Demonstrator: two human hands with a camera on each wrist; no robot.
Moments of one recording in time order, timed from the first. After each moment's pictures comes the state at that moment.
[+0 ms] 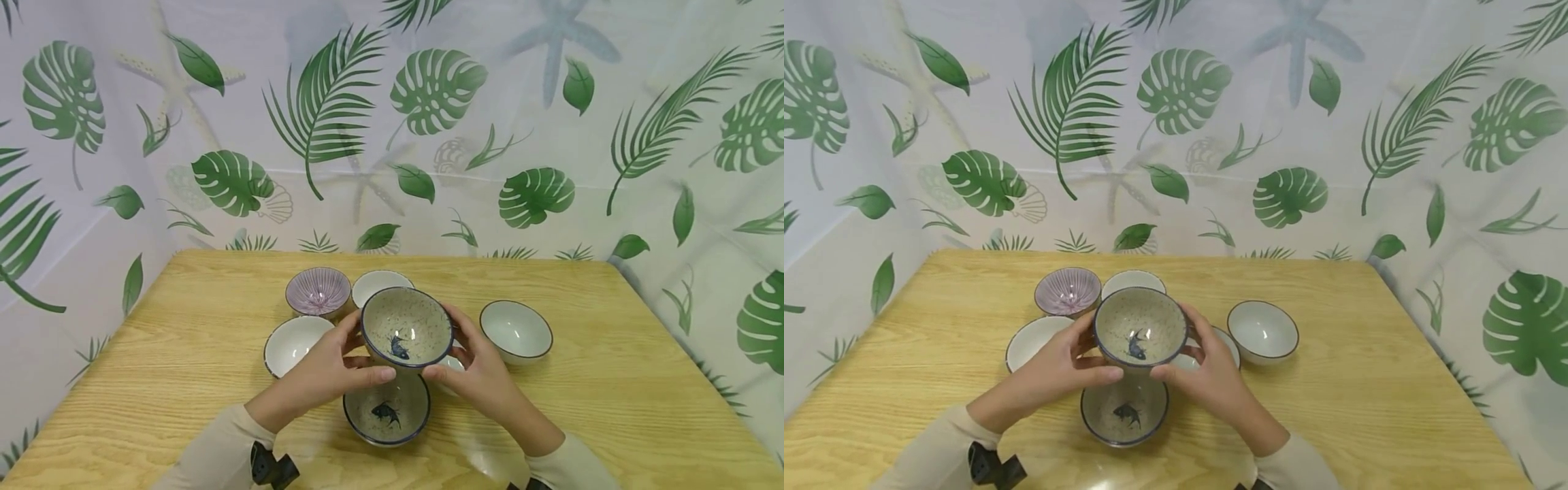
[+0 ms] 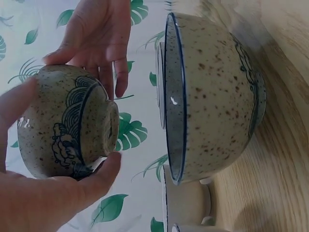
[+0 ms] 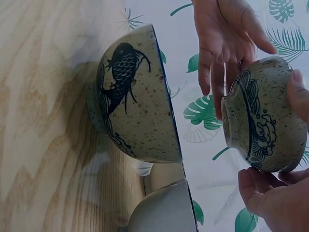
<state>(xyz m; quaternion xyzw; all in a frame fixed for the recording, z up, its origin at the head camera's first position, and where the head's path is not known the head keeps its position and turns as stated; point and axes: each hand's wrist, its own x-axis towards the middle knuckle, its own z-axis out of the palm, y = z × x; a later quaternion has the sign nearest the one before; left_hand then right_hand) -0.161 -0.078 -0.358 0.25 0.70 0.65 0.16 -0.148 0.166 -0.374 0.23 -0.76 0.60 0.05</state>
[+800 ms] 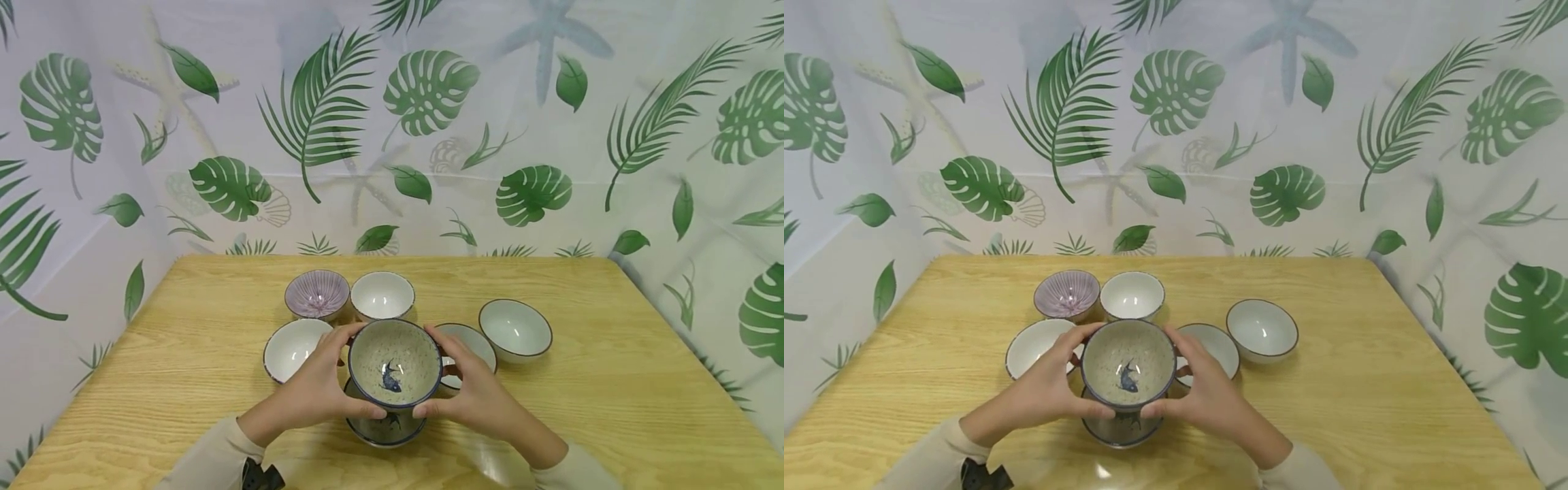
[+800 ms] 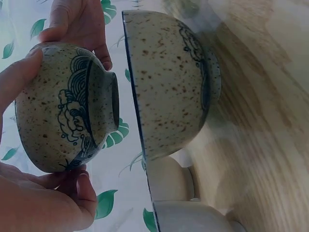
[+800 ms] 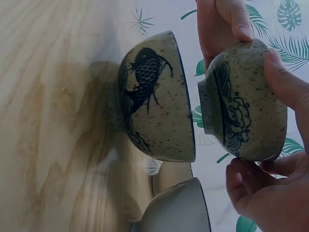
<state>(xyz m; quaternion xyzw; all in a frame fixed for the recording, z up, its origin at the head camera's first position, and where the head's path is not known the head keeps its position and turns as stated) -0.149 -0.084 -0.368 0.26 0.84 0.47 0.04 -0.137 0.170 -0.385 0.27 -0.83 0.49 0.03</state>
